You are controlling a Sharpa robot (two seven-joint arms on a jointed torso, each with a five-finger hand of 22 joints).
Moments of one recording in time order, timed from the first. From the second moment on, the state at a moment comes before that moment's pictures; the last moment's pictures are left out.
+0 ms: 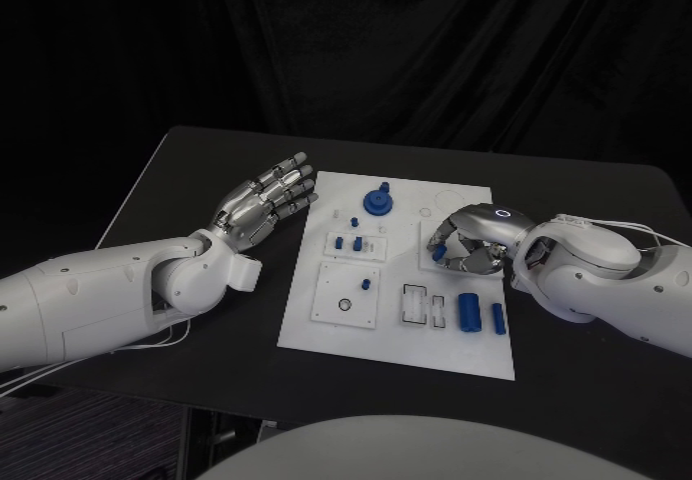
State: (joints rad) left arm 1.16 -0.93 -0.21 1.49 0.07 0.09 0.68; left_hand 1.29 0.28 -0.16 -0.01 0.54 0.24 0.04 0.03 0.03 0.04 0.15 0.32 0.04 0.04 0.23 0.13 0.02 0.14 0.03 0.29 0.02 0.14; right arm 1.28 -0.92 -0.25 1.65 -1.56 -0.30 -0.09; right_hand 1.49 -0.11 0.27 0.14 0.30 0.96 0.13 0.11 0.15 0.88 0.11 0.41 0.07 1.39 0.03 1.24 0.94 0.13 1.39 0.13 0.88 1.31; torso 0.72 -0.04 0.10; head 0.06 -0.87
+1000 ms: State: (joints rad) left arm 1.16 -0.92 -0.21 1.49 0.07 0.09 0.68; left_hand 1.29 0.28 -0.16 -0.01 0.55 0.24 0.05 0.04 0.03 0.04 0.15 0.32 0.04 0.04 0.23 0.13 0.02 0.14 0.03 0.29 0.02 0.14; right arm 1.29 -0.96 -0.25 1.71 -1.56 -0.38 -0.07; right_hand 1.51 -0.10 0.39 0.08 0.23 1.07 0.13 0.16 0.22 1.03 0.07 0.37 0.07 1.39 0.00 1.22 0.94 0.13 1.39 0.10 0.89 1.31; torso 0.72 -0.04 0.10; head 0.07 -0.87
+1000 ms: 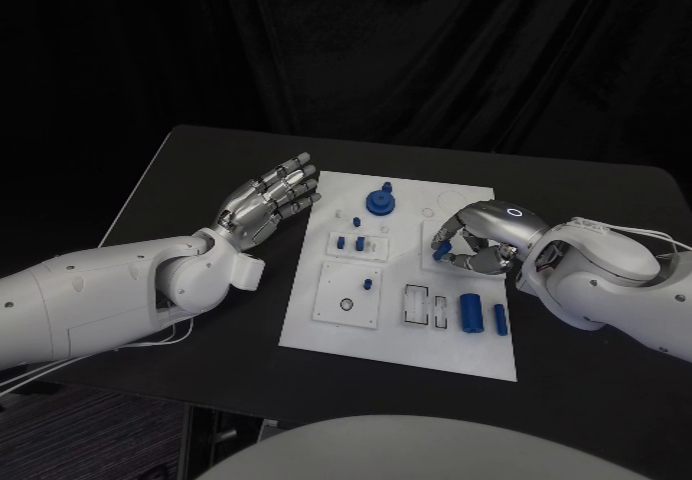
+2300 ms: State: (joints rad) left arm 1.16 -0.91 -0.21 1.47 0.09 0.10 0.68; left_hand 1.29 0.28 -0.15 -0.02 0.55 0.24 0.05 0.04 0.03 0.04 0.15 0.32 0.04 0.04 0.23 0.13 0.02 0.14 0.04 0.29 0.02 0.14; right arm 1.25 -0.62 -0.25 1.71 -1.80 -0.30 -0.06; right_hand 1.50 -0.11 0.40 0.07 0.21 1.07 0.13 0.16 0.24 1.05 0.07 0.35 0.07 1.41 -0.01 1.24 0.98 0.12 1.40 0.09 0.93 1.31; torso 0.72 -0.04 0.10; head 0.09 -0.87
